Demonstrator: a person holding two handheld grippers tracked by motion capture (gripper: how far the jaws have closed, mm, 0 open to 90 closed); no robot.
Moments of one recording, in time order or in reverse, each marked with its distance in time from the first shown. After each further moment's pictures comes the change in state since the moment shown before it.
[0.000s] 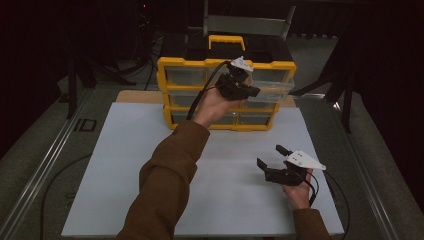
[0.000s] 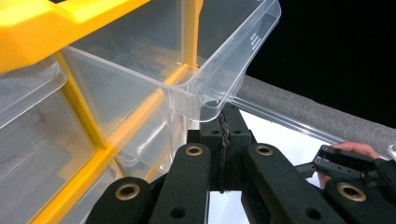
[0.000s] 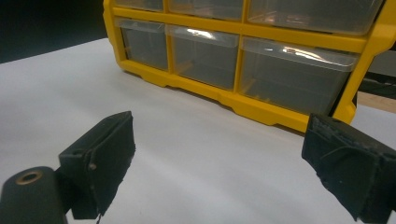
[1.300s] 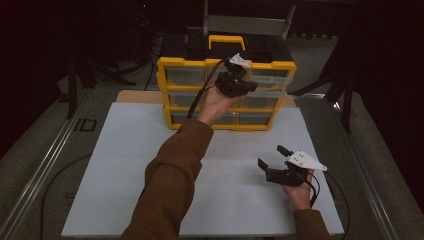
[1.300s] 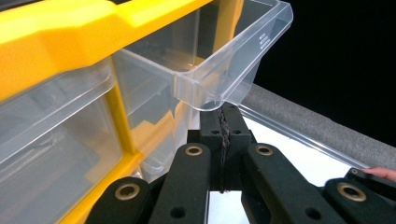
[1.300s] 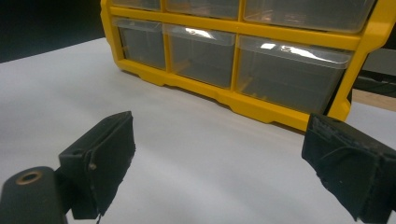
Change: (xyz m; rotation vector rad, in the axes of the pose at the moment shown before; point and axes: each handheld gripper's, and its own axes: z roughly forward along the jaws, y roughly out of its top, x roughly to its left) left arm 0.011 -0.002 0.006 -0.034 0.067 -0.062; right arm -0.001 -0.001 -0.003 -0.001 -0.010 0.002
